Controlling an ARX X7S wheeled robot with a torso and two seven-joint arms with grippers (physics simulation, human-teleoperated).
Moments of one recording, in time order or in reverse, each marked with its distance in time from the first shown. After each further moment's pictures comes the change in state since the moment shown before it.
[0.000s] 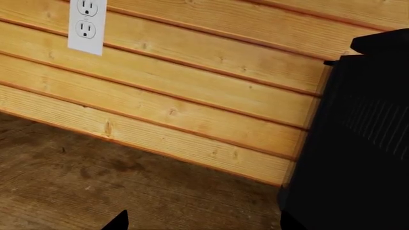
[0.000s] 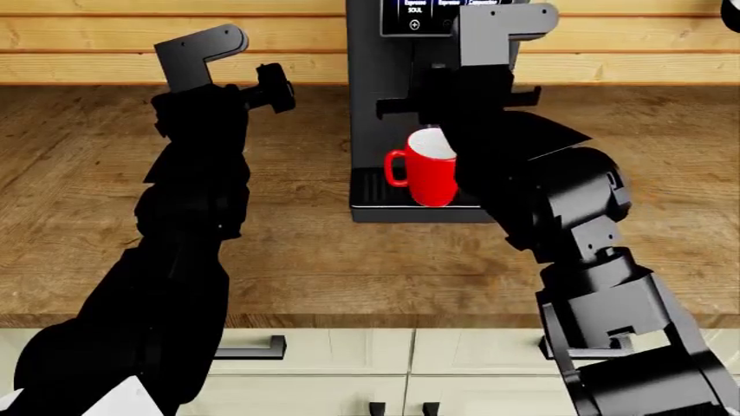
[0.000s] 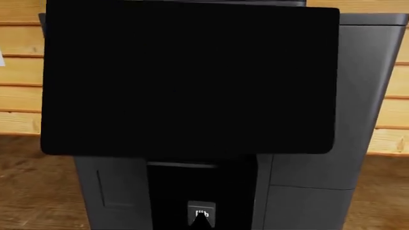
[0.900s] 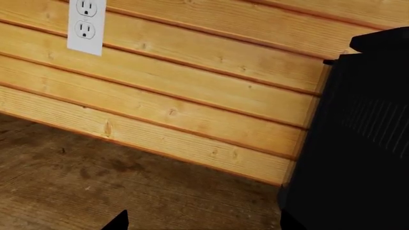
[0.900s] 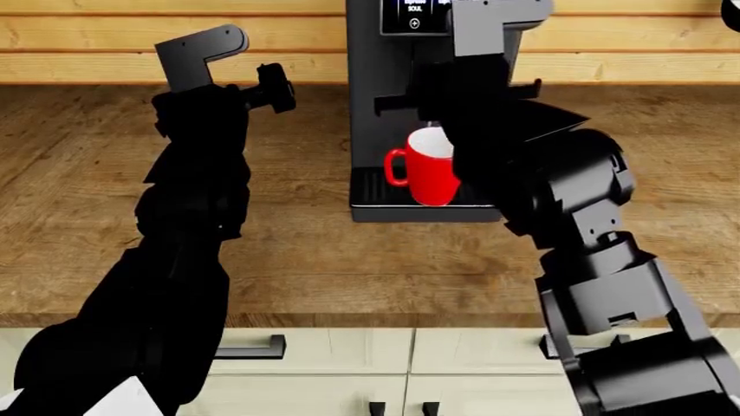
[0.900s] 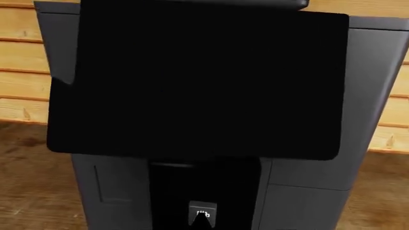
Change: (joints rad) left arm 0.001 0.000 0.006 0.000 -0.002 0.002 0.000; right arm 0.050 -0.010 -0.011 0.014 0.009 0.085 0.030
